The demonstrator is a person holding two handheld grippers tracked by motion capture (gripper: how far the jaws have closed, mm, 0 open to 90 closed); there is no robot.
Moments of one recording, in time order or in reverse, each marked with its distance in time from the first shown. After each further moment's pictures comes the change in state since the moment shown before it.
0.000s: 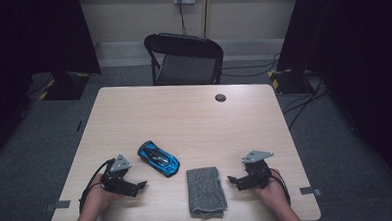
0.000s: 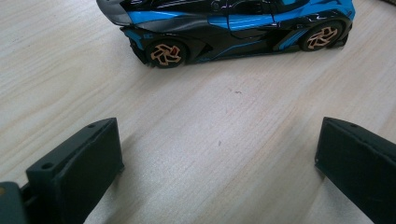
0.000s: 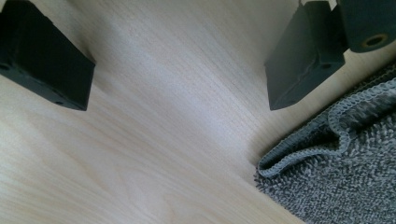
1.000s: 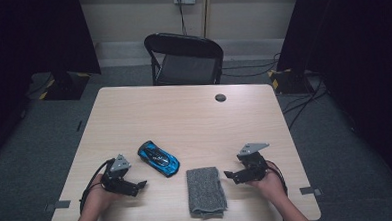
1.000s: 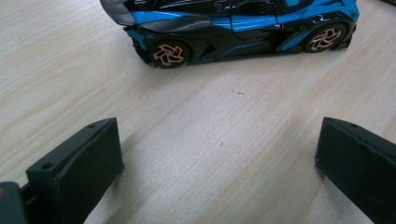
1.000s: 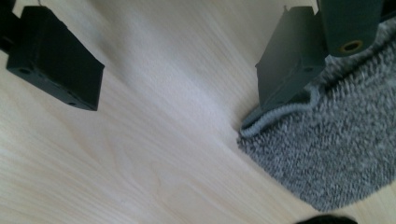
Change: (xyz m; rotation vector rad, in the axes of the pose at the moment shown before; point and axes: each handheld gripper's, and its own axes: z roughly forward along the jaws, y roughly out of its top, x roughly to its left) left arm 0.000 0.000 0.000 0.001 0.010 -0.008; right arm -0.003 0.030 0.001 0.033 0.073 0.010
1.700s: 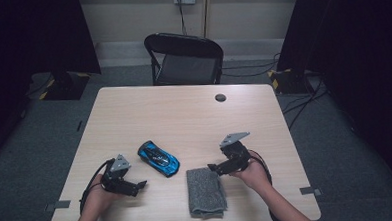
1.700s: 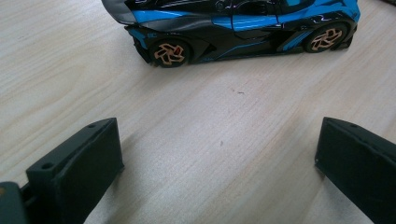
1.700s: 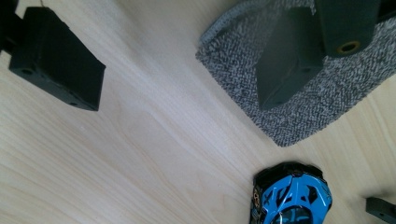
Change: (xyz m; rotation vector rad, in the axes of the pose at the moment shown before) left arm -0.001 0.000 0.000 0.001 0.005 -0.004; right arm 0.021 0.053 0.020 0.019 0.043 -0.041
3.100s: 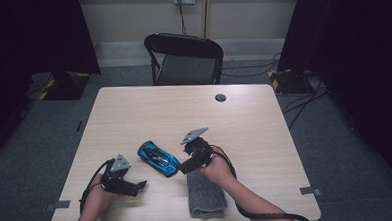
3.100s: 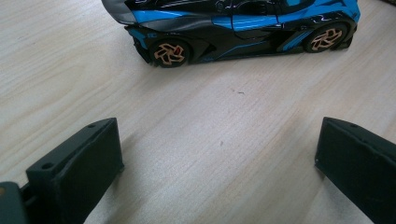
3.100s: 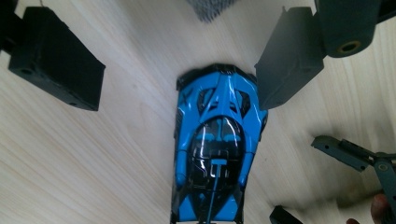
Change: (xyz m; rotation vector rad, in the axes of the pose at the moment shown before) left arm 0.000 0.000 0.000 0.000 0.000 0.000; right arm 0.057 0.069 0.062 -0.001 0.087 -0.094
